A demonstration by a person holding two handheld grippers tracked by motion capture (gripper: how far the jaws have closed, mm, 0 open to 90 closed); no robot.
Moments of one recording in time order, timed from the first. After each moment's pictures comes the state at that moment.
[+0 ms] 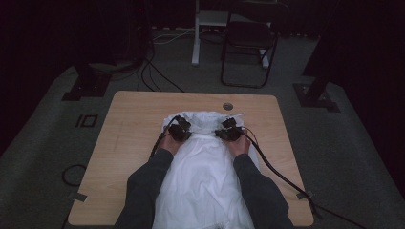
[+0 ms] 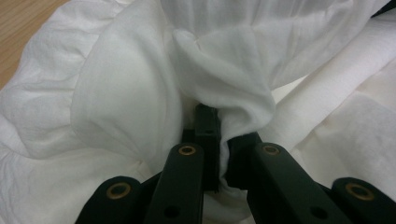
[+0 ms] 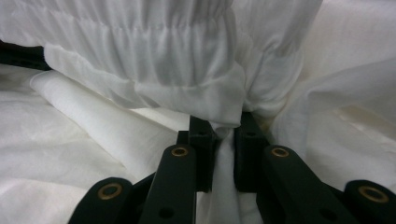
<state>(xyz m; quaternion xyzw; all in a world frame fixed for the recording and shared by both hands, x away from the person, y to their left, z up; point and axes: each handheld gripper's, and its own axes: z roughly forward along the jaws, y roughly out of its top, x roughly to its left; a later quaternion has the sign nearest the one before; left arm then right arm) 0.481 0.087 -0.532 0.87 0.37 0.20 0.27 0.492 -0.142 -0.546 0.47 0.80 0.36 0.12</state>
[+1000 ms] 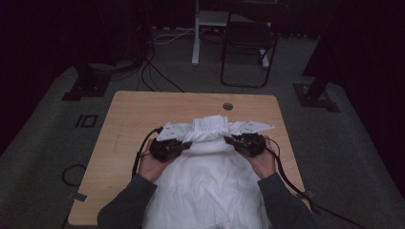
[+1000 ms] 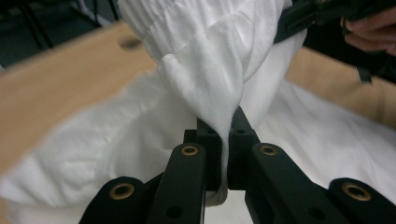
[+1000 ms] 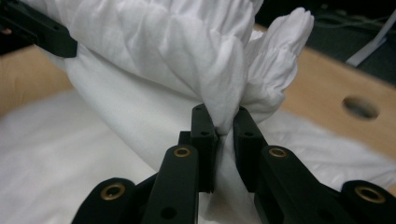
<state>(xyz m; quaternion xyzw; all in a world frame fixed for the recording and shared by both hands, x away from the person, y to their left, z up) 0.338 0.123 -0.432 0.83 0.28 0.15 0.46 0.362 -0.181 -0.443 0.31 0.81 0.47 0.17</state>
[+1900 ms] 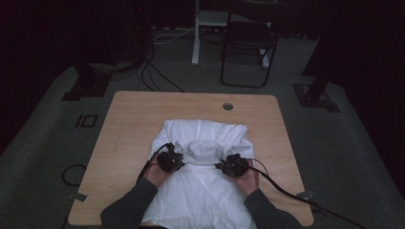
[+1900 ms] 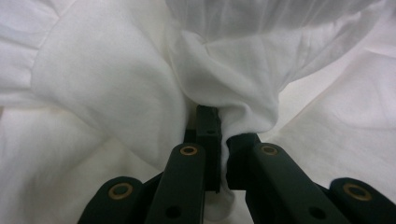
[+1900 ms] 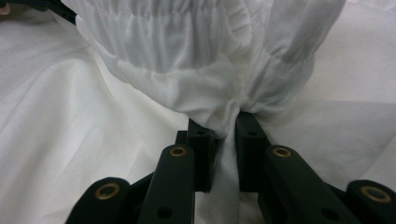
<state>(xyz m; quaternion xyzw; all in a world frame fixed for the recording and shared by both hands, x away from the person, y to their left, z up) 0.371 0.117 -0.534 0.90 0.30 0.14 0.27 0.358 -0.150 -0.554 0.36 0.84 0.40 0.10</state>
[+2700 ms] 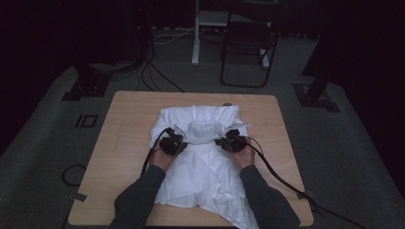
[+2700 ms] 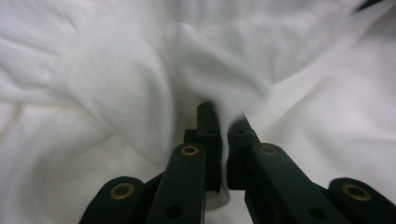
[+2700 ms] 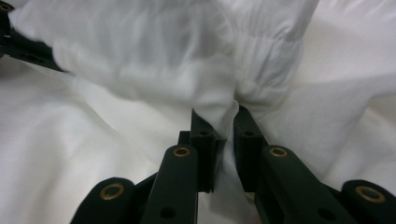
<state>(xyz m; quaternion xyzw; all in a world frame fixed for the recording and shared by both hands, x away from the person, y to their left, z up) 0.410 0.112 -0.514 0.85 0.38 0.17 0.34 0.439 -0.152 -0.537 0.40 0.81 0.42 0.11</state>
